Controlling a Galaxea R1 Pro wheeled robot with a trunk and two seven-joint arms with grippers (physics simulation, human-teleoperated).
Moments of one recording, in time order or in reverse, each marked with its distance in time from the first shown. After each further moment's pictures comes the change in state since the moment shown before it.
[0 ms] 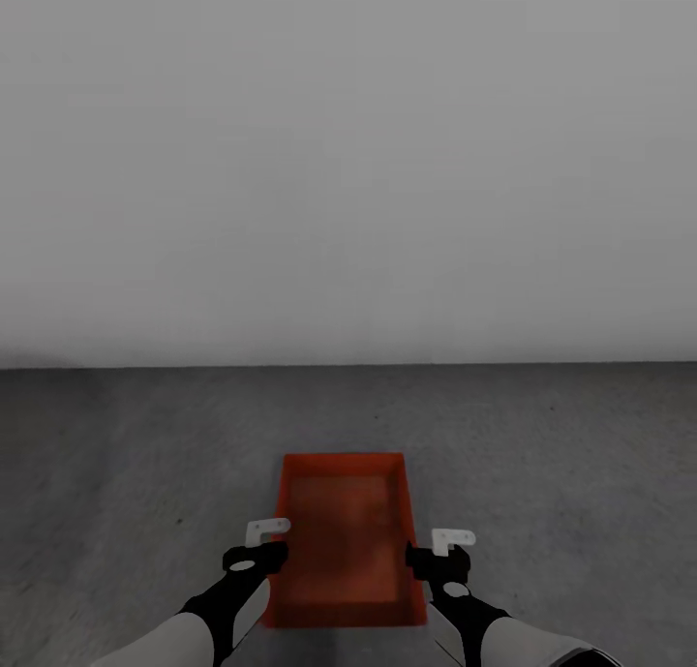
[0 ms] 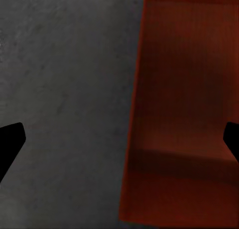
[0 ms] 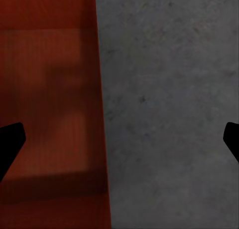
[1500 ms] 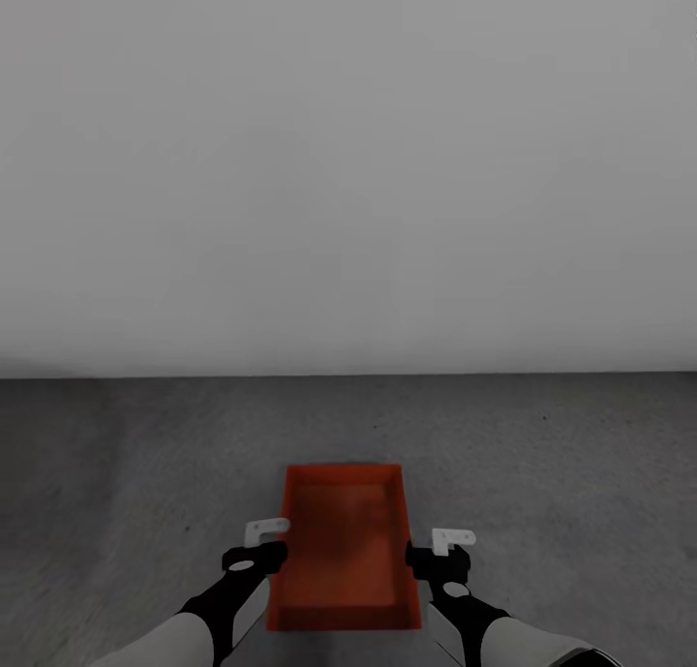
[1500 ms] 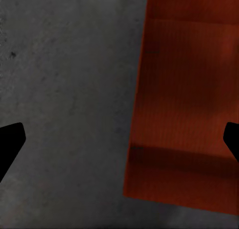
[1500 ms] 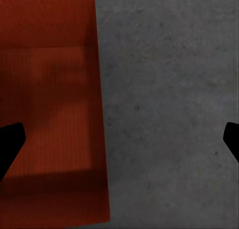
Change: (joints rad) left arm 0.000 0.000 0.011 0.000 0.000 0.000 0.000; right arm 0.000 0.000 0.000 0.000 -0.001 -0.004 0.000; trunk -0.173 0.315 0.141
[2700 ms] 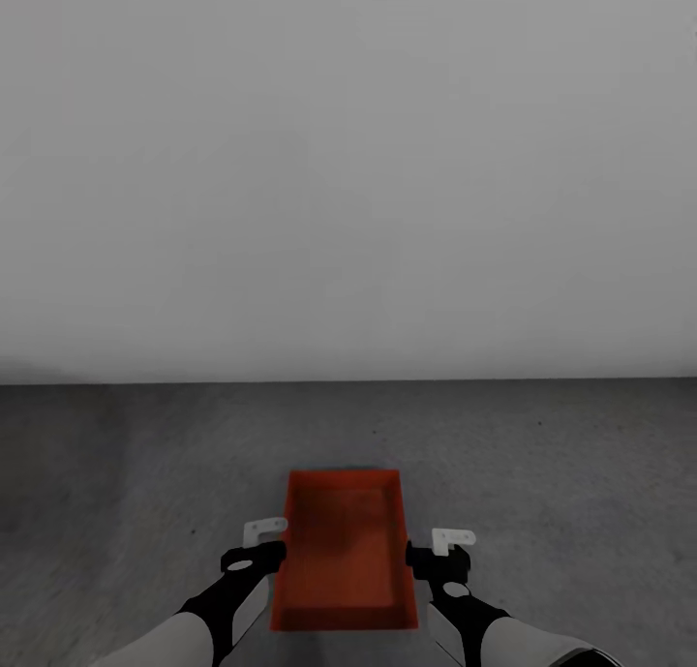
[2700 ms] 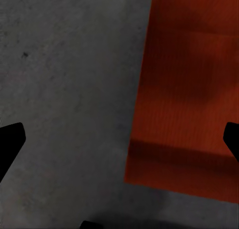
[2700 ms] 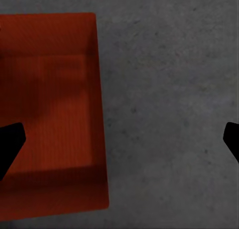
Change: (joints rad) left arm 0.000 0.000 0.031 -0.002 0.000 0.000 0.000; right arm 0.000 0.000 0.000 0.000 0.000 0.000 0.000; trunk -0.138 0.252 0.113
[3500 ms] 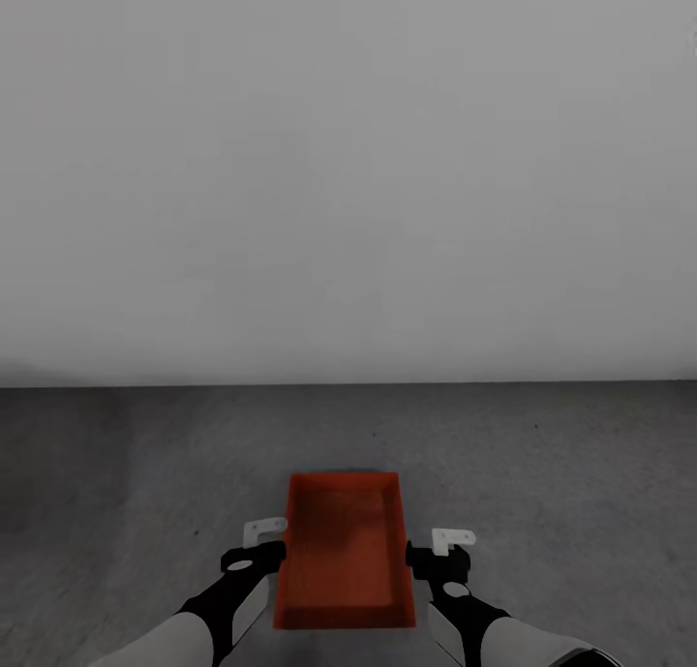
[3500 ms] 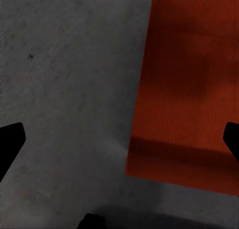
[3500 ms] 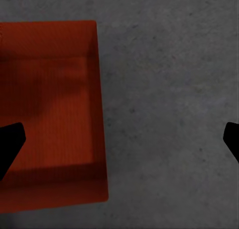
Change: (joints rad) left arm 0.000 0.000 0.001 0.000 0.000 0.000 0.000; right arm 0.000 0.000 0.000 0.000 0.000 0.000 0.000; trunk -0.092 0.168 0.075
